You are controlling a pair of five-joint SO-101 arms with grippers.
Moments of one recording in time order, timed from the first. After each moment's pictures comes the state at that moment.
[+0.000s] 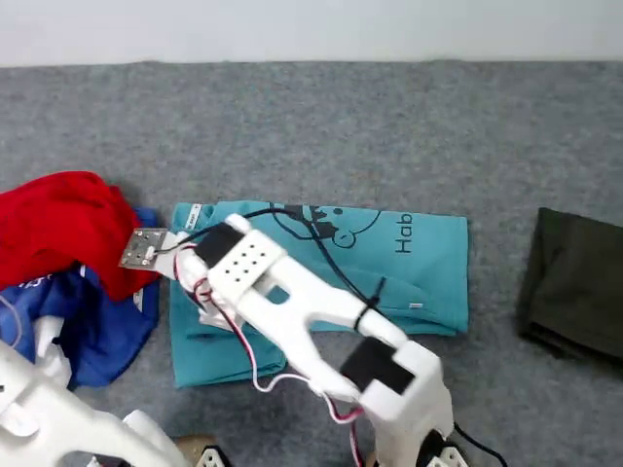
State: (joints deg) left arm -57.3 -40.7 16.0 90.8 -31.9; right arm -53.7 22.7 -12.1 83.5 22.6
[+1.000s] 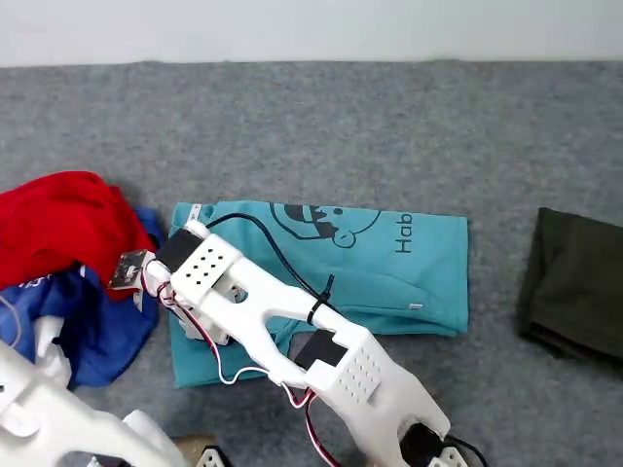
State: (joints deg) left arm -57.3 -40.7 16.0 90.6 -31.9; right arm -57.5 41.5 -34.1 97.7 22.6
